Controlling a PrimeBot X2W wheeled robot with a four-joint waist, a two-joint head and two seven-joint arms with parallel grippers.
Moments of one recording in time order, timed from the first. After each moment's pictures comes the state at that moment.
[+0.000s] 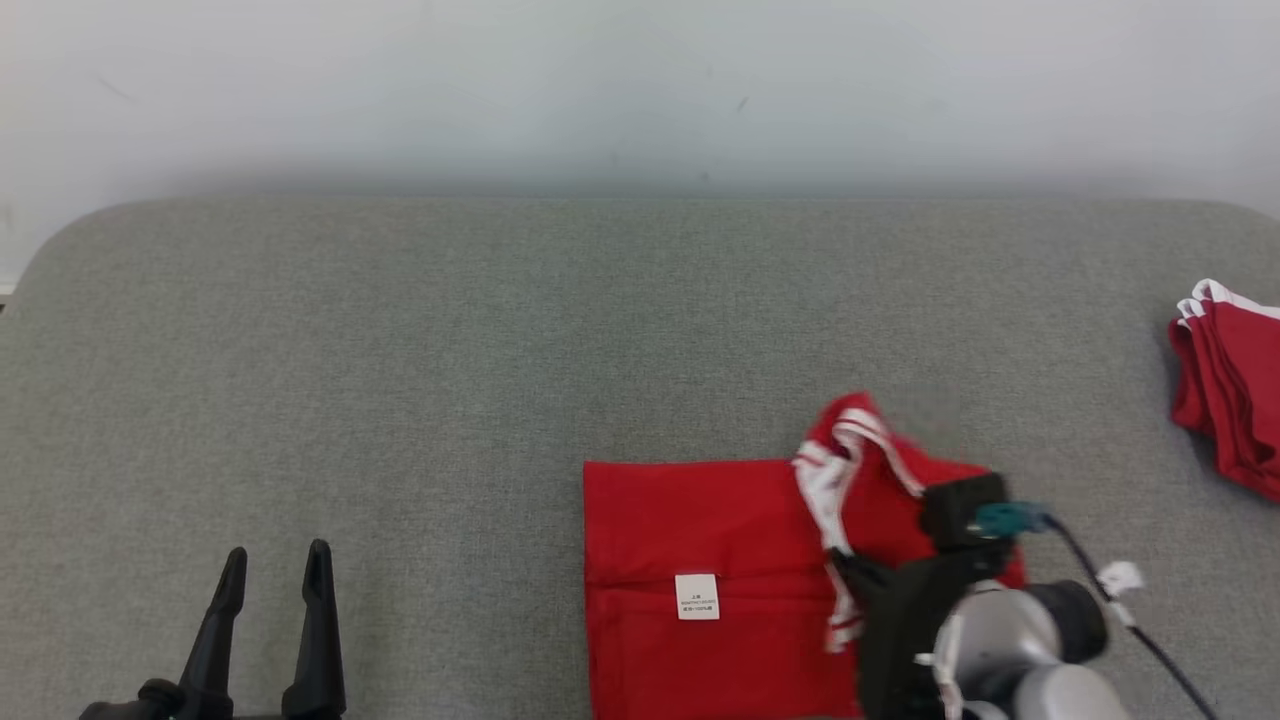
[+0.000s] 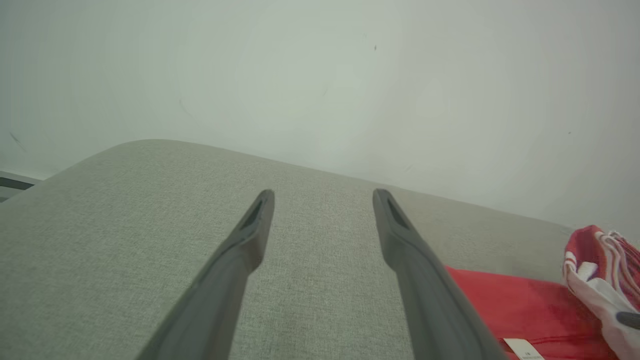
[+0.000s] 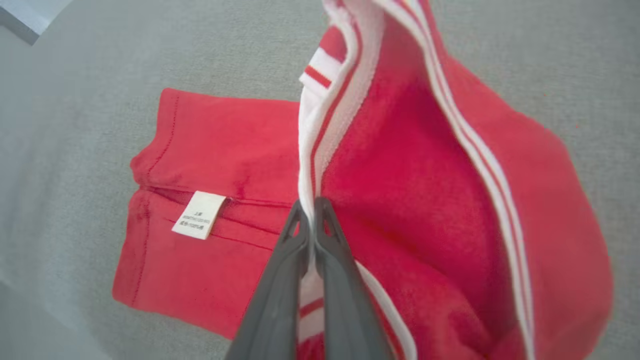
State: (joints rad) left arm 0.07 0.19 -0.06 -0.03 -0.45 -0.08 -0.26; right arm -0.11 -0.05 0.09 -0.01 0.22 0.13 0.68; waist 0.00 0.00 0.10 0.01
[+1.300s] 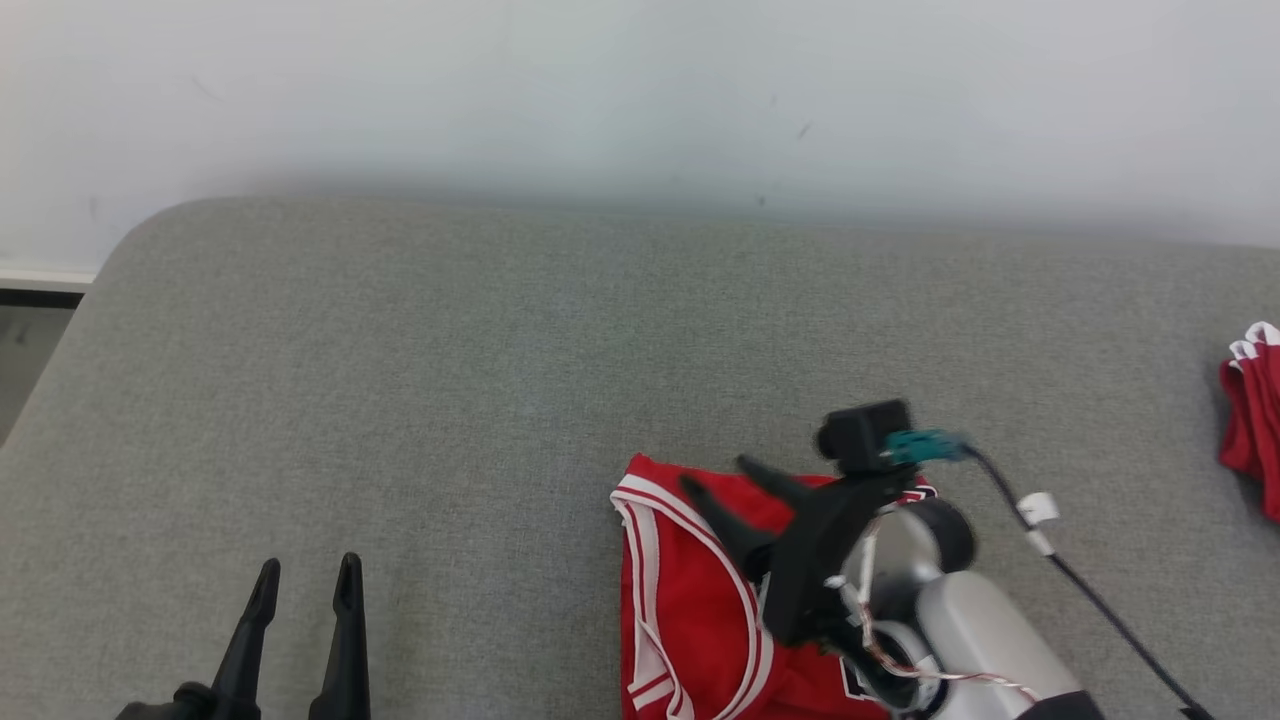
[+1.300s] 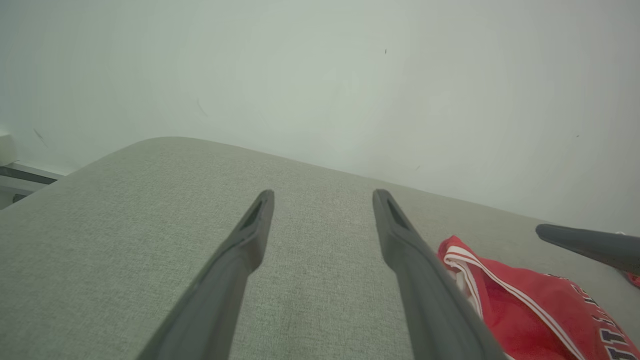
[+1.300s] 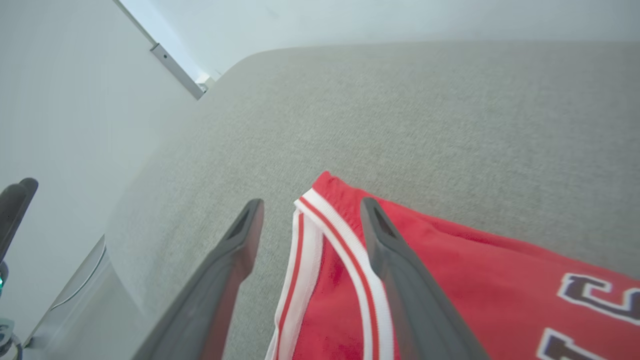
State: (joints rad) left arm 0.05 0.19 -0.10 0.02 -0.46 -0.09 -0.26; right arm -0.39 -0.05 0.38 0.29 0.51 0.13 0.45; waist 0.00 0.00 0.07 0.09
